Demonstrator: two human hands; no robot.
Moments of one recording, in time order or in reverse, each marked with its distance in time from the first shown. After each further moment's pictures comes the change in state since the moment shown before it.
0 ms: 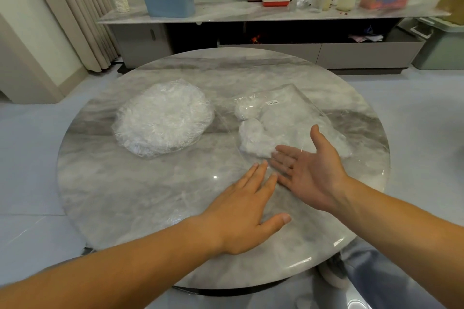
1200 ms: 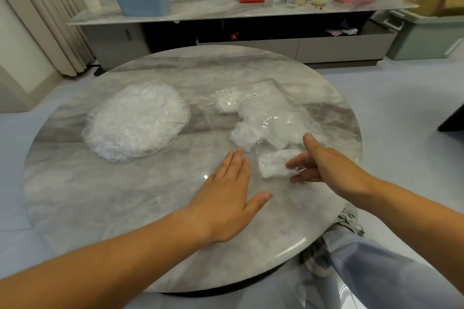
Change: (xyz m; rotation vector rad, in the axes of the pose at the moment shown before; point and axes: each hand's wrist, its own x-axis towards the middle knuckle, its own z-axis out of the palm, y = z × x) left_hand 0.022 0.017 -0.004 0.065 0.000 -0.142; right_hand -0.033 -0.029 -0.069 -0.929 0.094 -0.266
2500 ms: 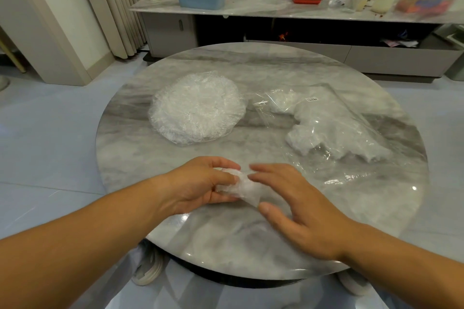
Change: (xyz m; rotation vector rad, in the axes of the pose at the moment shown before) left_hand -0.062 -0.118 -0.031 -1.620 0.033 -0.444; right_hand -0.030 -0.032 0.141 -0.535 -0.210 -0.862
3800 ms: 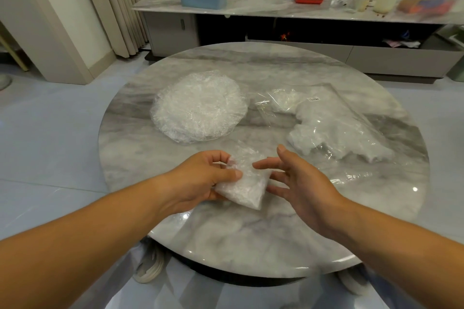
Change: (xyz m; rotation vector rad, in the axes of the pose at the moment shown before) left_hand -0.001 -0.001 -0.003 0.101 -0.007 0.137; right_hand 0.033 -0.007 0.000 1.064 0.215 0.707
